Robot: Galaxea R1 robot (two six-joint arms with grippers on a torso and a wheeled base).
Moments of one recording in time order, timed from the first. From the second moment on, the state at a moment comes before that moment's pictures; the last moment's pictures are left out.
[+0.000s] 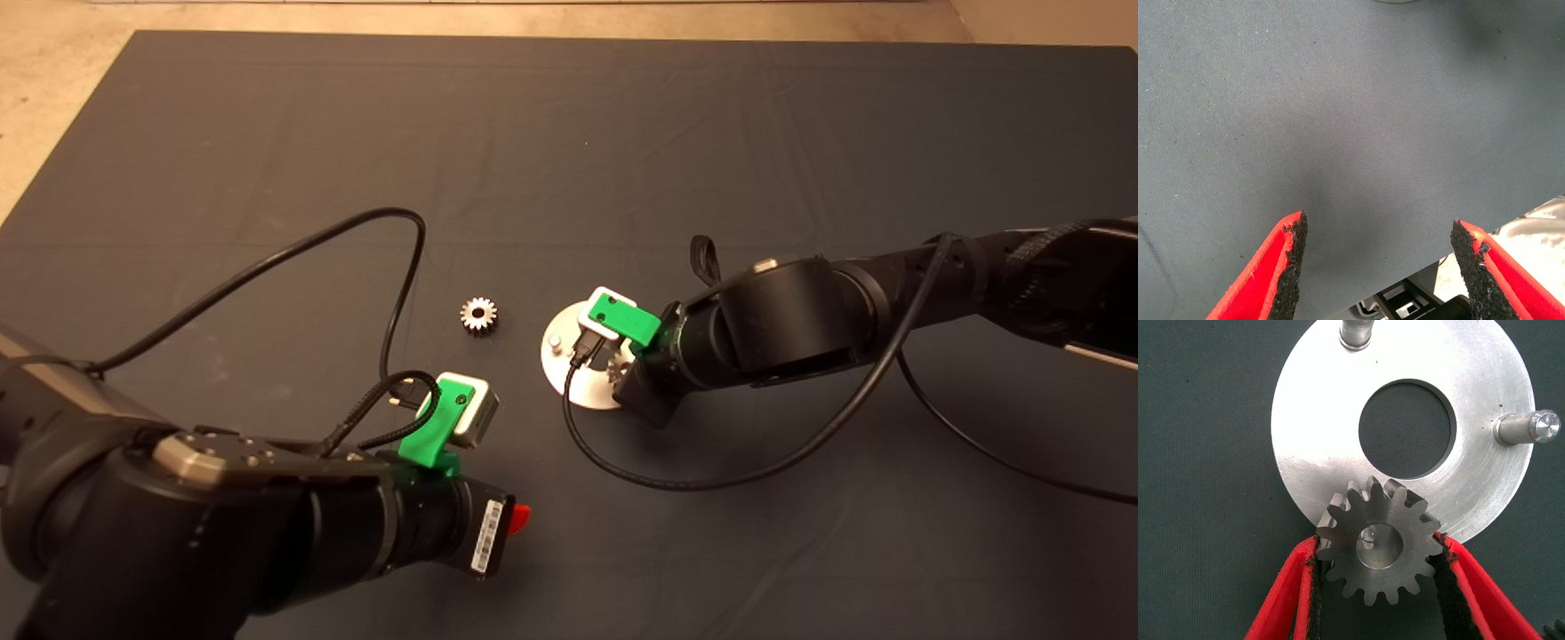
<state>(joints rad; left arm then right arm) -0.20 2.42 -0.33 0.82 1.53 -1.70 0.22 2.73 -0.88 -0.73 -1.54 0.86</state>
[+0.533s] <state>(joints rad) -0.20 2.41 -0.33 0.82 1.53 -1.70 0.22 2.73 -0.88 -0.73 -1.54 0.86</state>
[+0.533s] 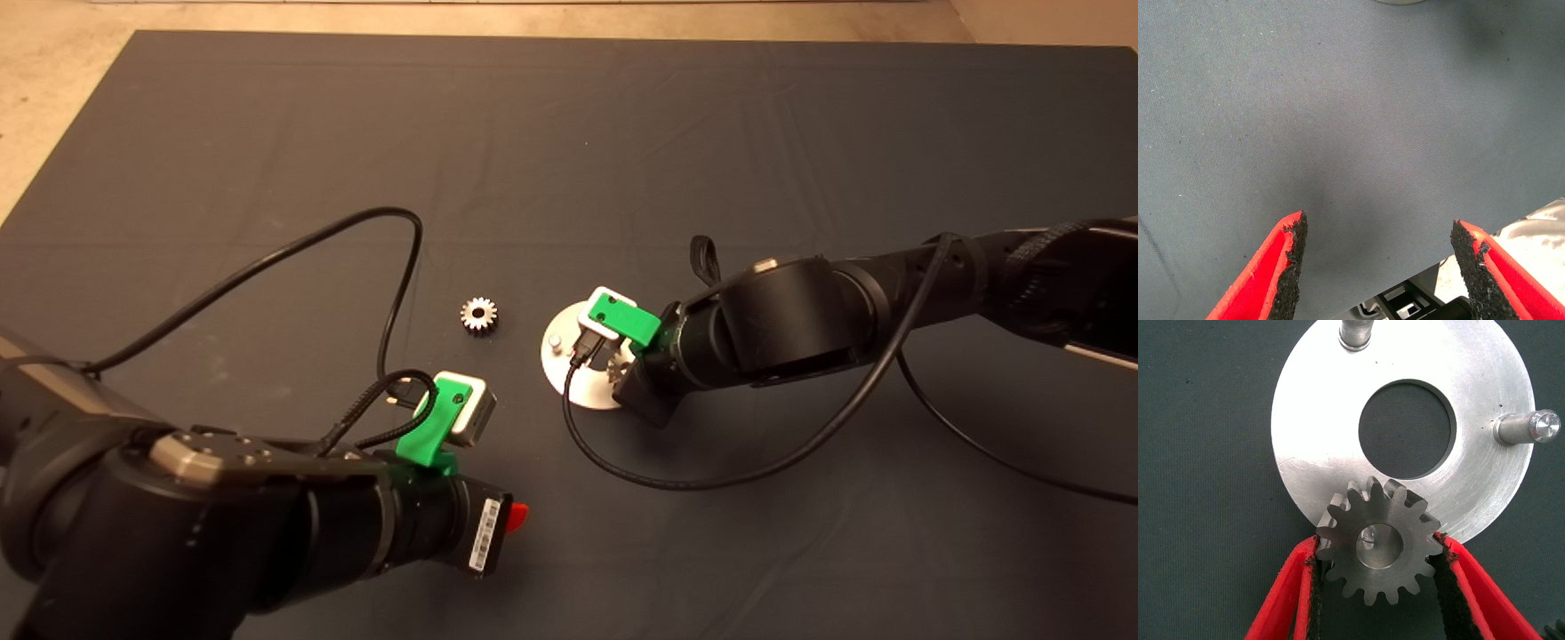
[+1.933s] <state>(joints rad) -0.20 2.40 -0.34 0.83 1.53 -1.68 0.21 2.71 -0.83 -0.73 -1.54 0.89</state>
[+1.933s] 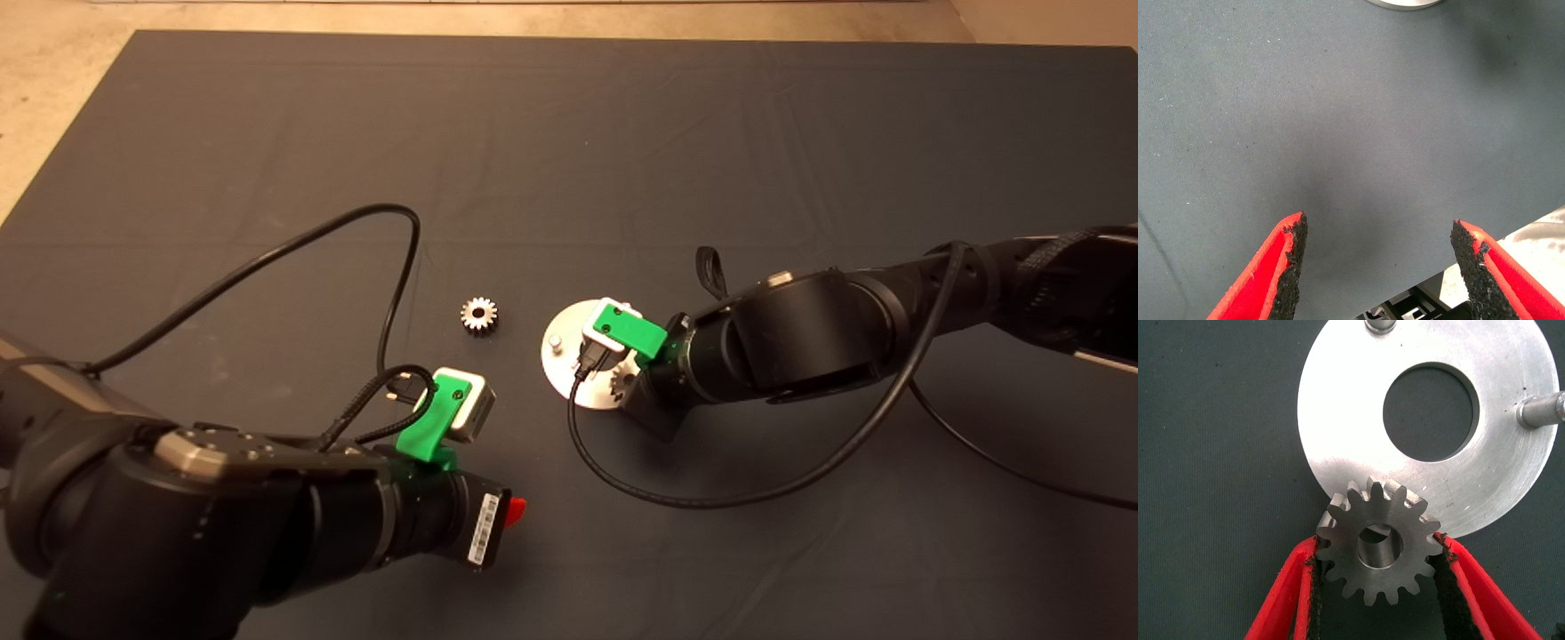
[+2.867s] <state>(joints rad) -0.19 2.40 -0.34 0.84 1.53 -1.68 0.21 2.70 -0.83 -0.73 -1.54 0.89</state>
